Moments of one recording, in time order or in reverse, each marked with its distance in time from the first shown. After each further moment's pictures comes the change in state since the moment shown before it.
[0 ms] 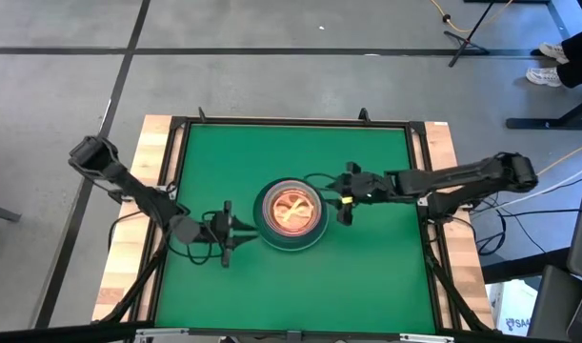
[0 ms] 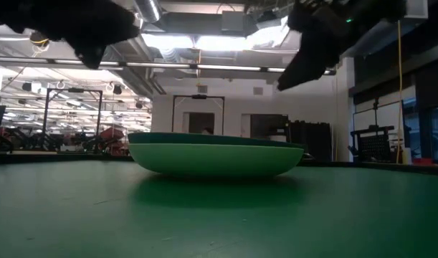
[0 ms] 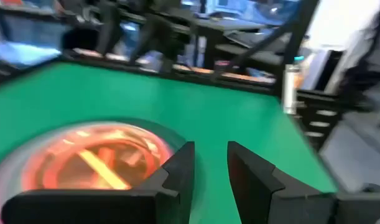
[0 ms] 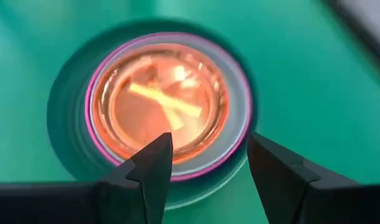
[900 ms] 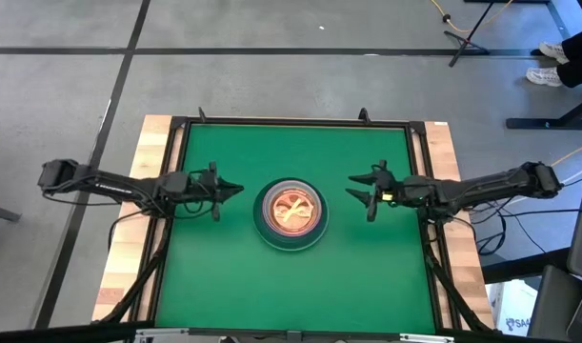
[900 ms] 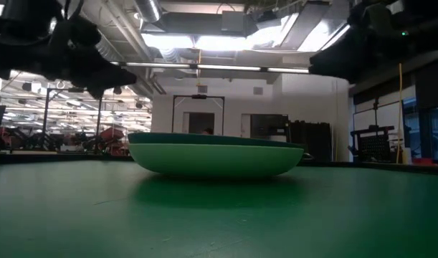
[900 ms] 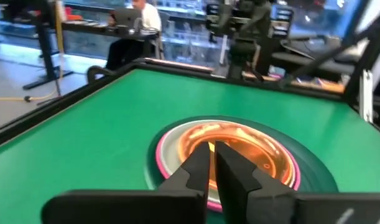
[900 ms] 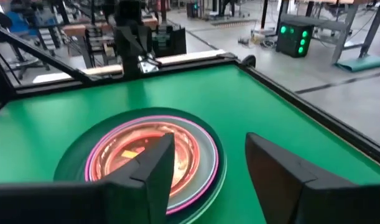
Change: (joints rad) left arm 0.609 -0.553 -0.306 -0.178 0.469 0.148; right arm 0.041 -0.492 -0.519 0.547 0.165 -0.026
